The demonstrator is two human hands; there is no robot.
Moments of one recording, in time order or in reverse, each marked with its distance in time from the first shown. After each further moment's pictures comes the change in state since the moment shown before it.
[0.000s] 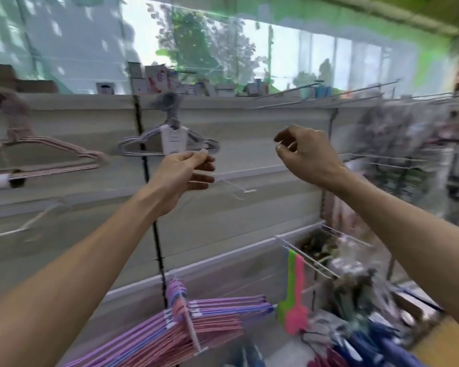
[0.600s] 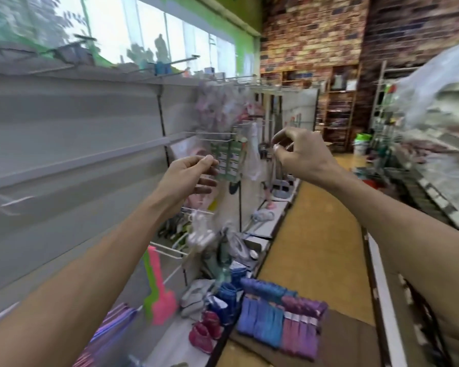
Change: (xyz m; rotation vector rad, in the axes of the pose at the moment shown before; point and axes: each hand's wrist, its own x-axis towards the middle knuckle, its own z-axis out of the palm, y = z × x) left_hand 0.008 -0.040 0.351 -0.181 -0.640 0.003; right_hand -0.139 0.215 -0.202 -0.373 0.065 0.471
